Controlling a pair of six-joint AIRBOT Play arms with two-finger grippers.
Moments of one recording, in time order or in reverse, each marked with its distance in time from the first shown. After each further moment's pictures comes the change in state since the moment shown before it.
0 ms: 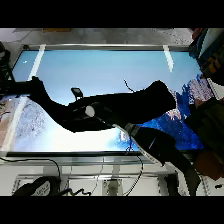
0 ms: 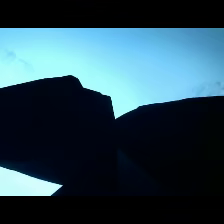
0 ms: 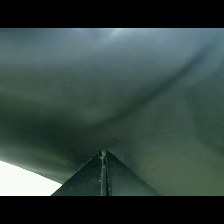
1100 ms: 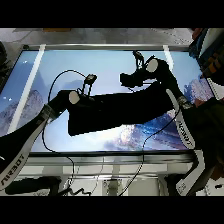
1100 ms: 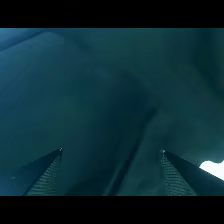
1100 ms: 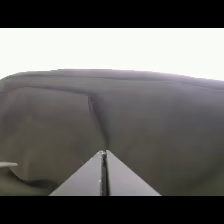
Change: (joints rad) left arm -0.543 -0.336 0.000 -0.002 0.103 -0.050; right arm -0.554 0.214 0.000 -0.113 0.417 -0.082
